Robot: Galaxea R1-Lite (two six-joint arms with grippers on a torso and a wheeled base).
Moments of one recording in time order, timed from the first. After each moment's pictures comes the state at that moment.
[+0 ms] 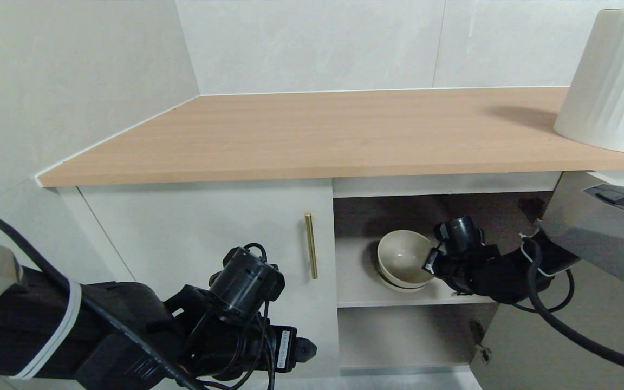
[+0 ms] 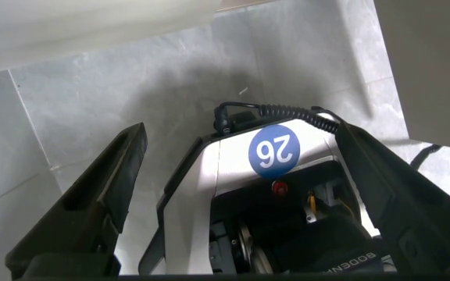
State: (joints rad) left arm -0.68 1.83 -0.77 -0.06 0.06 -0.50; right arm 0.38 2.26 -1.10 -0.46 -0.33 0.77
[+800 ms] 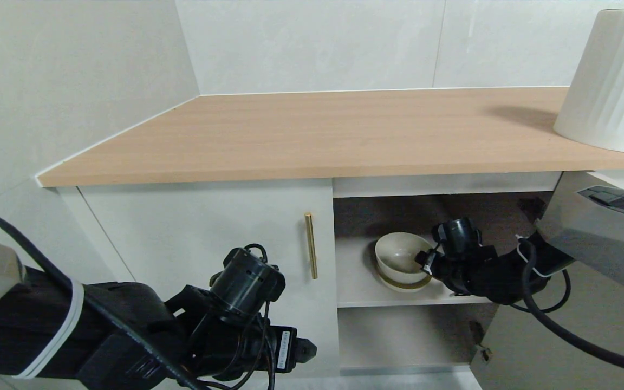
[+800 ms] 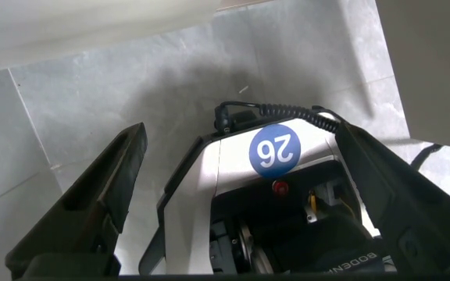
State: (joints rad) left arm -0.68 1.84 -0.77 -0.06 0.06 -0.50; right arm 0.38 2.28 -1.11 -0.46 -0.33 0.76
